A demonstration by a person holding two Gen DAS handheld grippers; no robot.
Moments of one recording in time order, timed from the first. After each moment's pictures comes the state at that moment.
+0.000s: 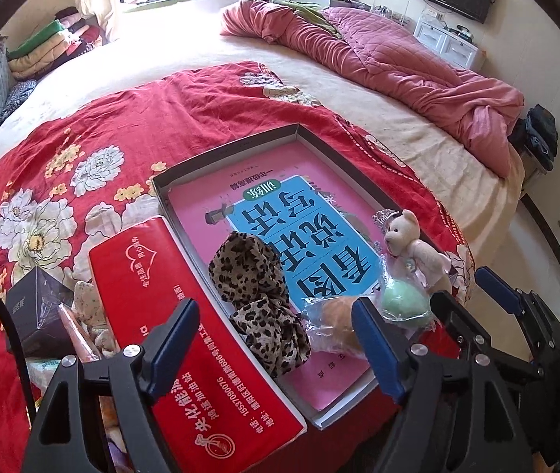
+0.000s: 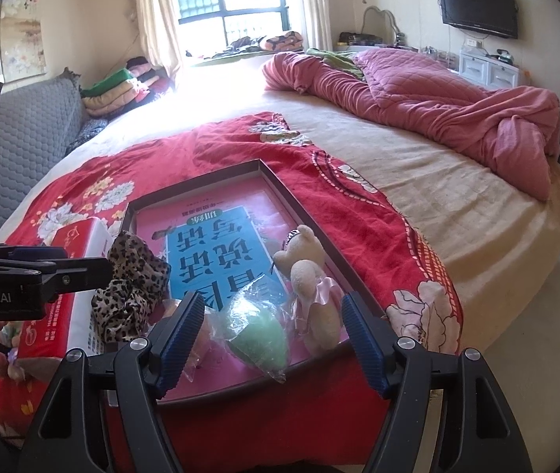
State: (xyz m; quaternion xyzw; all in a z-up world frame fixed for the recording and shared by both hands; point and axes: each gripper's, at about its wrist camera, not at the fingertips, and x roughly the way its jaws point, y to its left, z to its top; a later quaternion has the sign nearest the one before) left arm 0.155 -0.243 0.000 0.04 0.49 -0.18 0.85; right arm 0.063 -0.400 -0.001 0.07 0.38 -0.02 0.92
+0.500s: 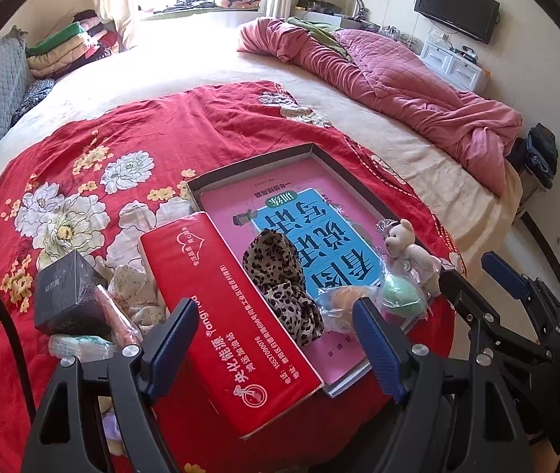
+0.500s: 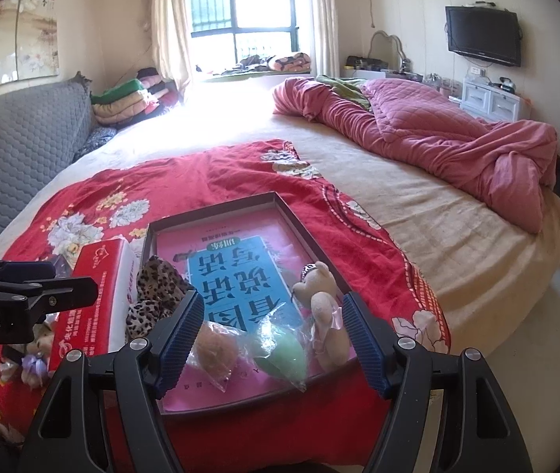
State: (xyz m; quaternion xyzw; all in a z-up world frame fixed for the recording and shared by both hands) left arm 0.127 -0.208 0.027 0.02 0.47 -0.17 0.87; right arm 0.050 -0.375 0.039 0.04 0.35 -0.01 0.94
